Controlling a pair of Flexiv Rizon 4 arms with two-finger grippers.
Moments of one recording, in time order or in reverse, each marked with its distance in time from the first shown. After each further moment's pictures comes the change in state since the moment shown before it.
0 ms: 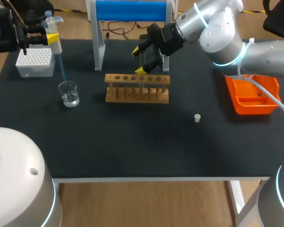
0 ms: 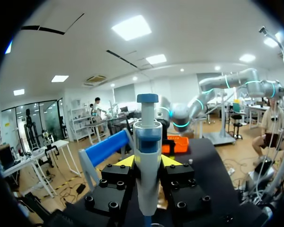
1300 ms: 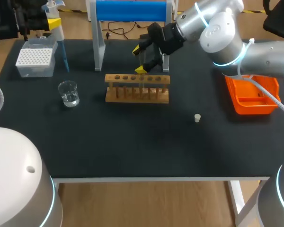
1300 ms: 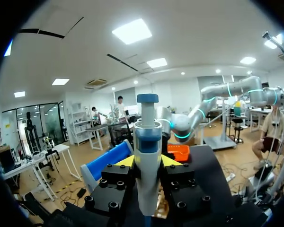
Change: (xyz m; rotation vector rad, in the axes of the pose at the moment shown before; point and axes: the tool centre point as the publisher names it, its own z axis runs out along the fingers) left arm -0.001 -0.045 0.008 0.031 -0.008 -0.006; right arm -0.005 0.000 -0.002 -0.004 -0.018 0.016
